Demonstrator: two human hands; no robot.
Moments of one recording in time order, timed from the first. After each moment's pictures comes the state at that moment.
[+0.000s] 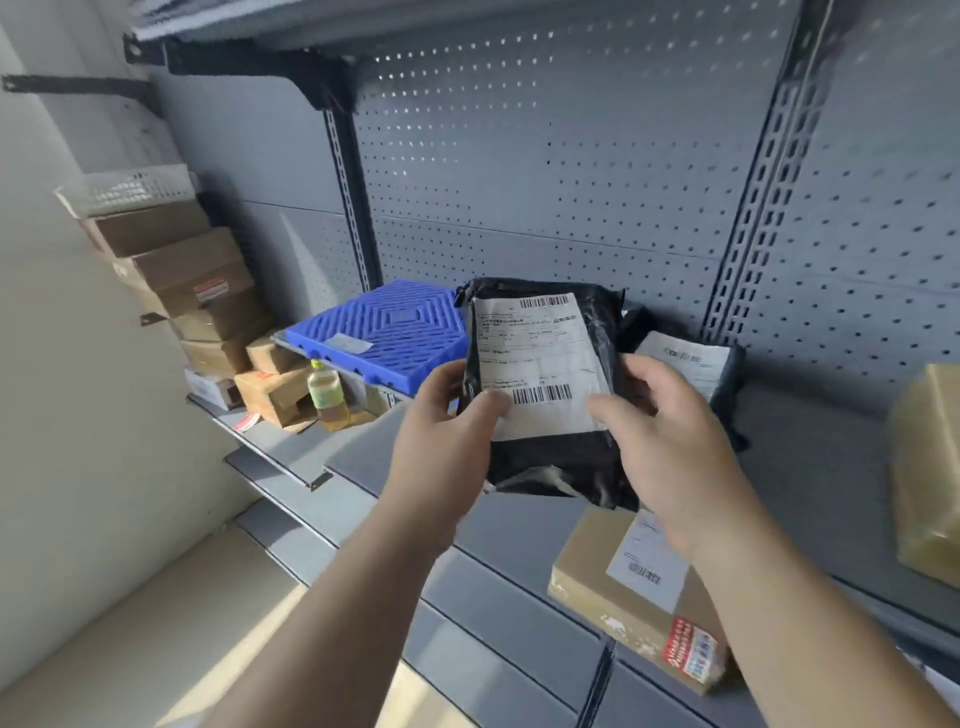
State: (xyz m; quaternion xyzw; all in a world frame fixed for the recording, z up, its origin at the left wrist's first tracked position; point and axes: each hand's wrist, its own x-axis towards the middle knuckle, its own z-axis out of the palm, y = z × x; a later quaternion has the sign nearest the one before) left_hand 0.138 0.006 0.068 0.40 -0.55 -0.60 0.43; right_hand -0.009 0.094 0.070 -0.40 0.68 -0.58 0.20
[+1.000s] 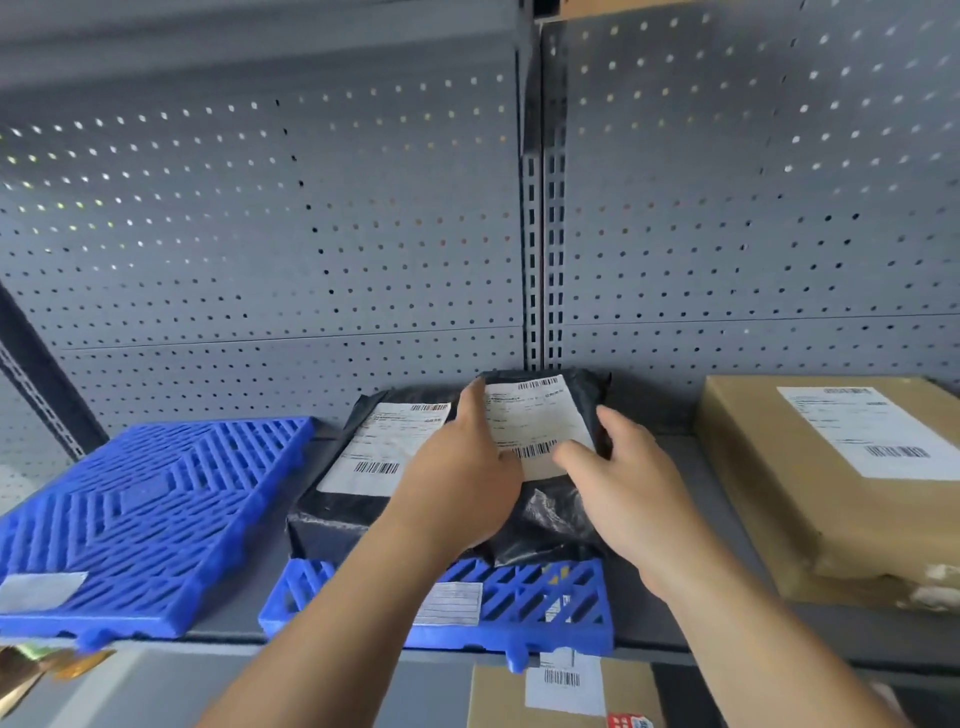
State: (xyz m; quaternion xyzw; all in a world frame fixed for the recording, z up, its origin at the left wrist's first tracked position) left_hand -0.042 -0.077 0.085 0.23 -0.92 -0.28 0.14; right_hand -0.116 0.060 0.064 -0.22 0.78 -0.58 0.07
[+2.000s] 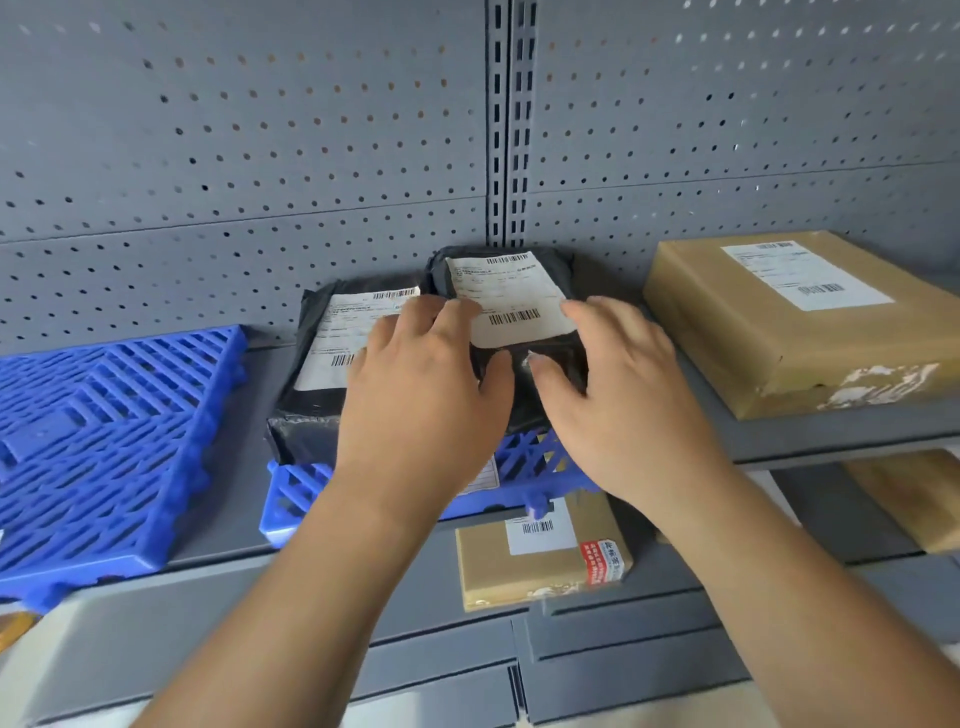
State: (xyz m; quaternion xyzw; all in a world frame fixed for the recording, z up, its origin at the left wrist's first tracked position) left_hand 0.017 -0.094 0.067 0.13 -0.95 -0.16 0.25; right_hand -0.046 0.052 0.050 -0.22 0.92 -0.29 -0.14
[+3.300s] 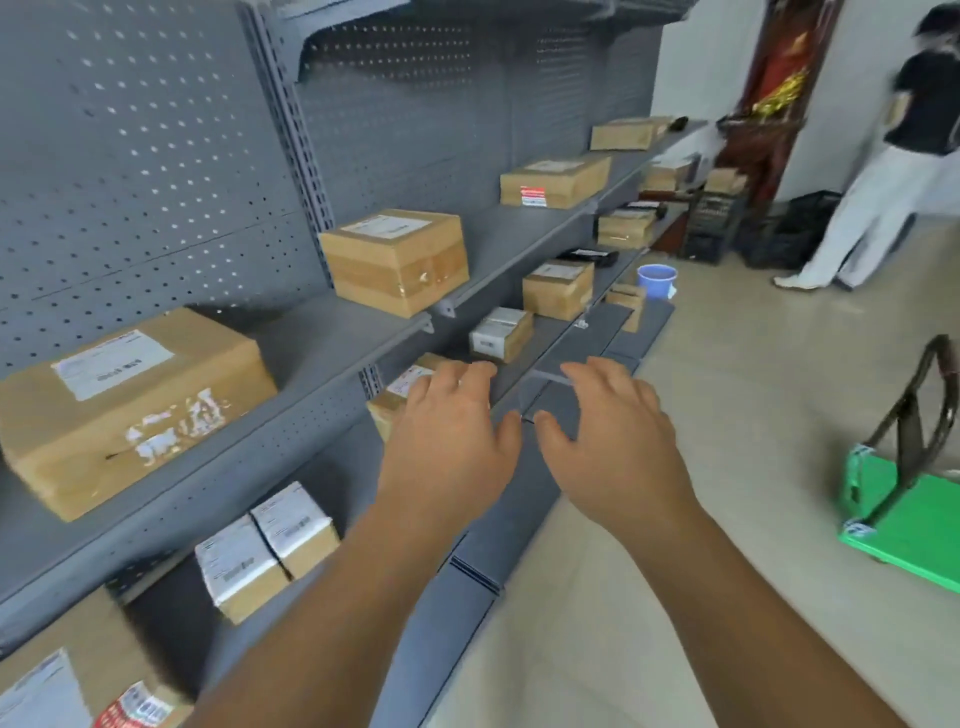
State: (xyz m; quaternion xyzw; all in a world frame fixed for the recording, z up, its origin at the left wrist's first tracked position) left_hand 0.019 0.469 0.038 -0.31 -0.92 -0.21 0.13; right_hand 0.102 0.603 0.033 0.23 0.93 -0.20 -0.22
